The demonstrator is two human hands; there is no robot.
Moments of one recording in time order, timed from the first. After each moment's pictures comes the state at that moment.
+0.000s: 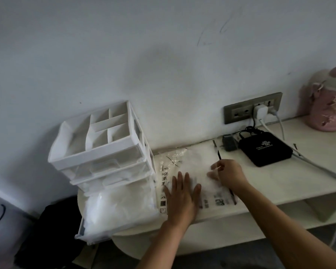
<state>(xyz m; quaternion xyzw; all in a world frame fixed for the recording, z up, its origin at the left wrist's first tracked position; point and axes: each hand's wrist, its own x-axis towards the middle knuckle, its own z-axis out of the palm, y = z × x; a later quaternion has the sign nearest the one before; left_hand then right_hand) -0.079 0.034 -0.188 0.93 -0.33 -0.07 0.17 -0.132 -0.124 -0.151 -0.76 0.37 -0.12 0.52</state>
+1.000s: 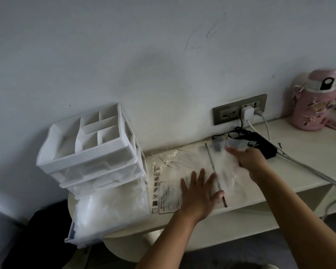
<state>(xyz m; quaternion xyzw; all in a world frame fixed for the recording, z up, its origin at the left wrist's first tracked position) -0.103 -0.016 -0.178 0.87 -0.46 -0.15 0.11 -0.178 -0.174 -0.115 -0.63 0.40 -0.21 0.64</state>
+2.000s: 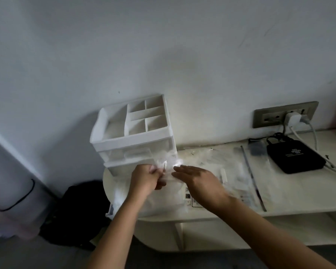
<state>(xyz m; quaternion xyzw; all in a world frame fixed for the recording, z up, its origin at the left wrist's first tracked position) -0.013 0.148 -0.084 0.85 -0.11 -0.12 0.51 -0.107 0.001 -0.115 -0.94 -0.10 -0.29 0.13</state>
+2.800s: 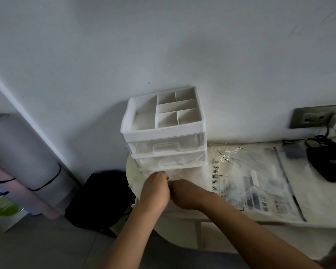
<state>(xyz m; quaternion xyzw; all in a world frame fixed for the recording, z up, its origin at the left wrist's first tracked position) -0.002 0.200 -0.109 0.97 -0.19 0.00 0.15 -0.033 0.093 -0.126 -0.97 -0.10 0.10 0.19</state>
